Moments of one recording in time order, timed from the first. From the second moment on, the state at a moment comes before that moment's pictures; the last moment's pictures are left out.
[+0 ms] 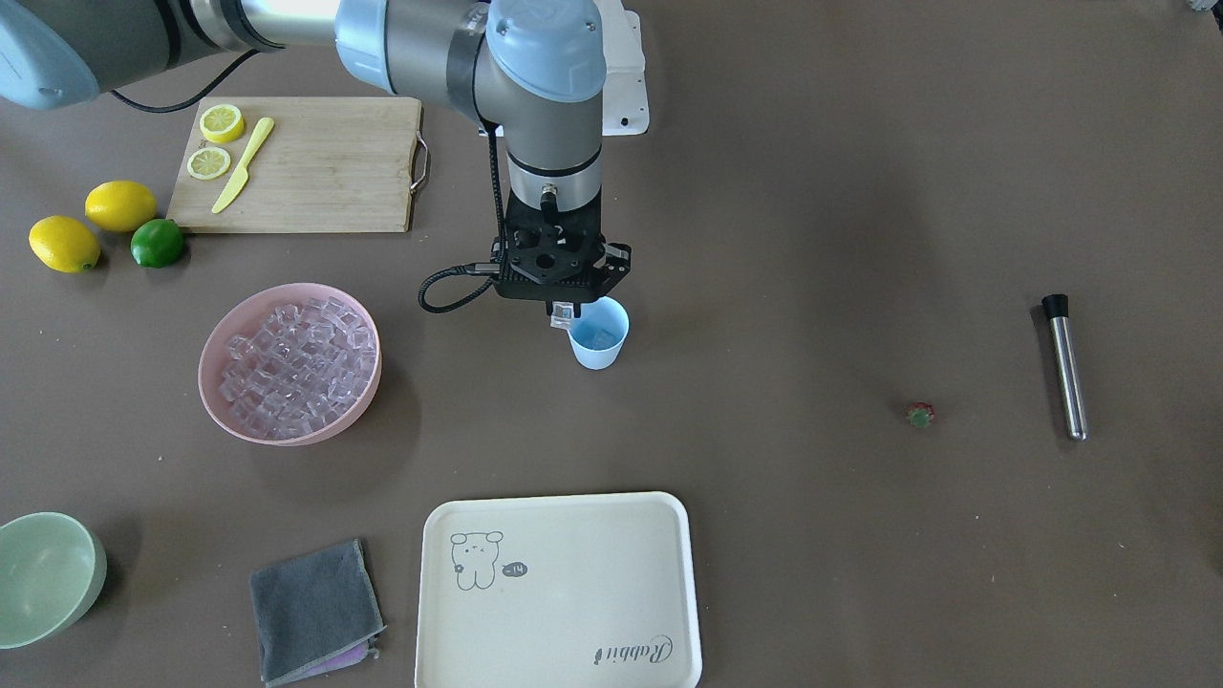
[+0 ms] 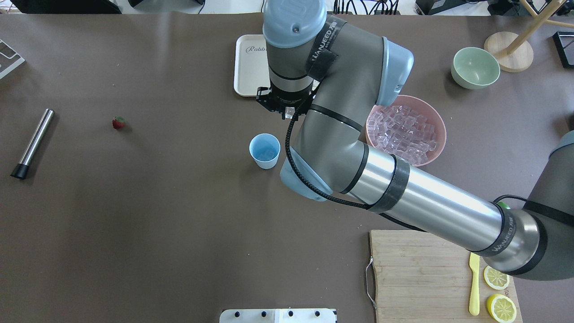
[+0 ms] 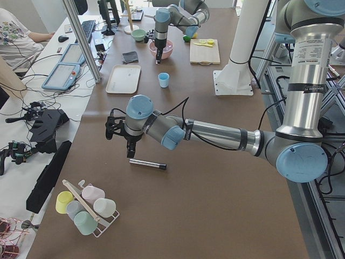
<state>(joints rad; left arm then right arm) -1.49 -1.62 -1.68 -1.99 -2.38 -0.58 0.60 -0.58 1.50 -1.73 1.85 1.25</state>
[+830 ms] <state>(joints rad) -1.49 -1.62 -1.68 -1.99 -2.39 -0.58 0.53 -0.58 1.40 -1.63 1.80 1.27</state>
